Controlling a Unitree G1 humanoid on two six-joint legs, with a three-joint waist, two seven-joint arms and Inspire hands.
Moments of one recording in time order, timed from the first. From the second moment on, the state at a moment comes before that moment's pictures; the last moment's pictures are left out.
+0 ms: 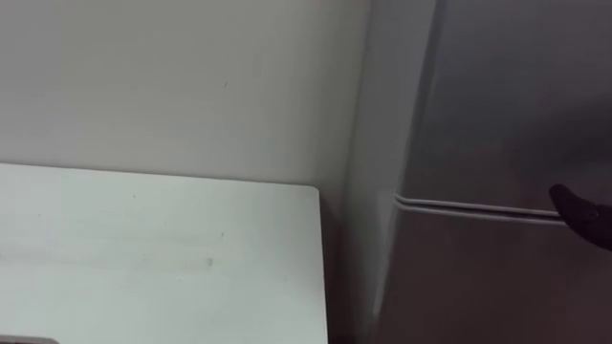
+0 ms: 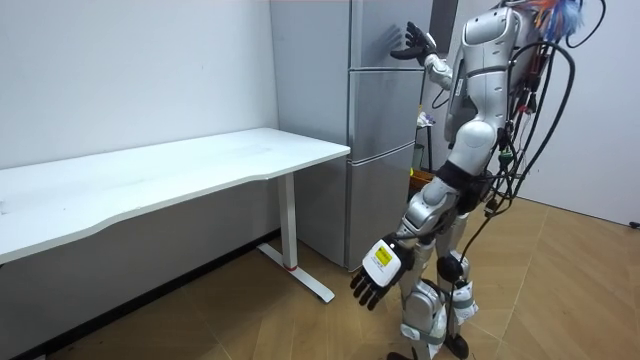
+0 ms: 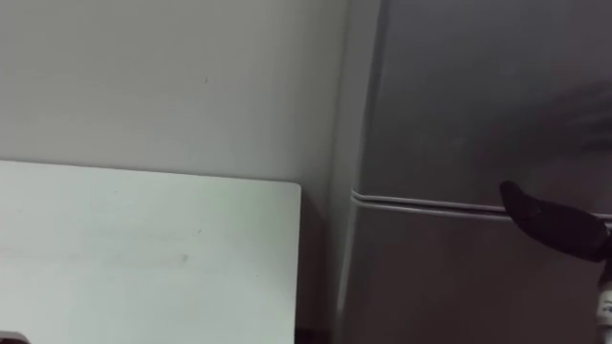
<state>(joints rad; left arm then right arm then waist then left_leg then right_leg) 0.32 0.26 0.14 0.94 0.37 0.02 0.06 -0.16 -0.52 -0.22 0.07 0.14 -0.19 -0.47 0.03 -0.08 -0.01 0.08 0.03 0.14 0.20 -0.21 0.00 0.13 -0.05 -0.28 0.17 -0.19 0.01</state>
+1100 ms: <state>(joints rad) 0.35 0.26 0.19 0.94 0.36 -0.01 0.13 0.07 -0.54 -0.46 0.08 0.42 -0.18 -0.62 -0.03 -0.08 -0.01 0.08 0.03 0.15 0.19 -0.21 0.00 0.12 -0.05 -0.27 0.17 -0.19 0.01</state>
